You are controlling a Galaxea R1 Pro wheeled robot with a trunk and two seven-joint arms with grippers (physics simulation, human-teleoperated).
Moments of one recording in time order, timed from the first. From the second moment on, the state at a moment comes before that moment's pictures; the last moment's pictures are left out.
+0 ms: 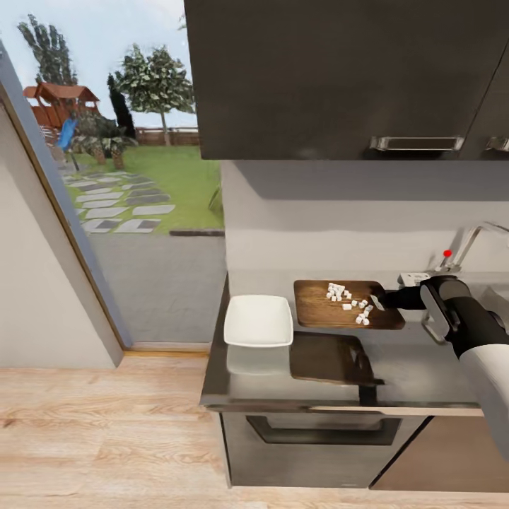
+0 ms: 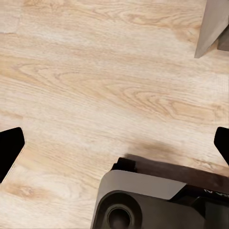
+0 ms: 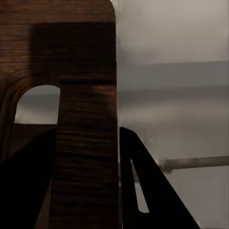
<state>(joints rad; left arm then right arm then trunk) -0.30 -0.08 -0.31 0.07 0.42 -0.45 0.24 -1.03 -0.39 0.10 -0.82 -0.17 0.90 0.19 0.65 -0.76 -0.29</state>
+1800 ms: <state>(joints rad) -0.29 -0.08 -0.31 0.07 0.42 -0.45 0.24 -1.03 -0.38 0.10 -0.93 -0.12 0.98 0.09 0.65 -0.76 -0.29</state>
